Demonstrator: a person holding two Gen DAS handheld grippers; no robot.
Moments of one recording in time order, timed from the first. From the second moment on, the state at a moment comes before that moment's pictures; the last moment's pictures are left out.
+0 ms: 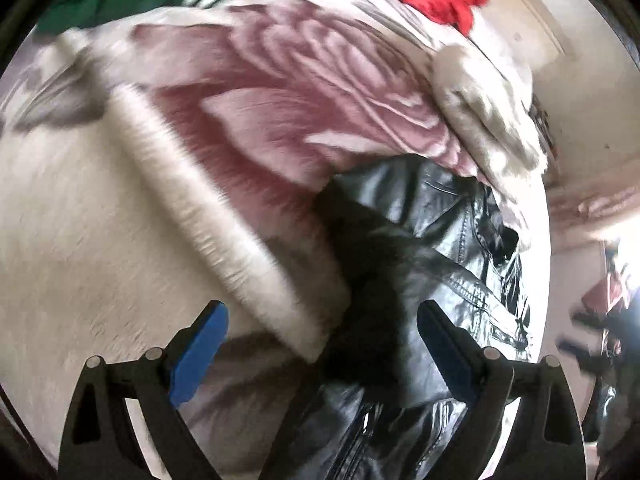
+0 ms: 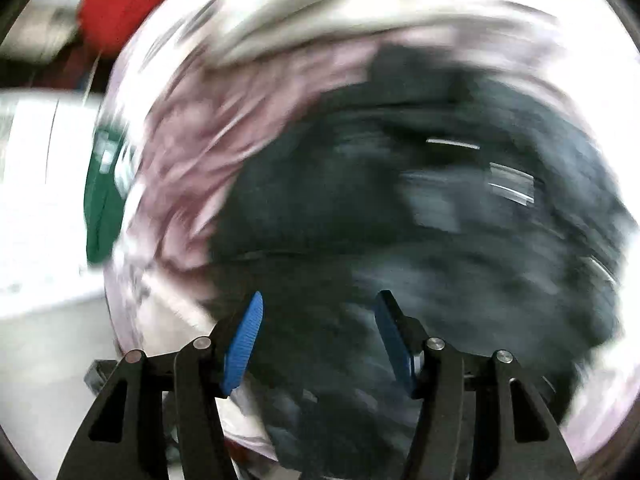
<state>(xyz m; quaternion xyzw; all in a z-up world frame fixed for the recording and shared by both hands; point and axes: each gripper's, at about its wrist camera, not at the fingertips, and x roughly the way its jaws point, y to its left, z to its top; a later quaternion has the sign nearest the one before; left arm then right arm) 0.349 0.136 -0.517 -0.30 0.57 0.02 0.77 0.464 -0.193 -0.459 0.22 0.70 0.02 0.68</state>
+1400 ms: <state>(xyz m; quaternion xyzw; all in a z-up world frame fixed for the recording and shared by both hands) 0.275 -0.034 -0.521 -0.07 0.63 0.11 0.77 0.516 -0.414 -0.576 0.32 0.68 0.04 0.66</state>
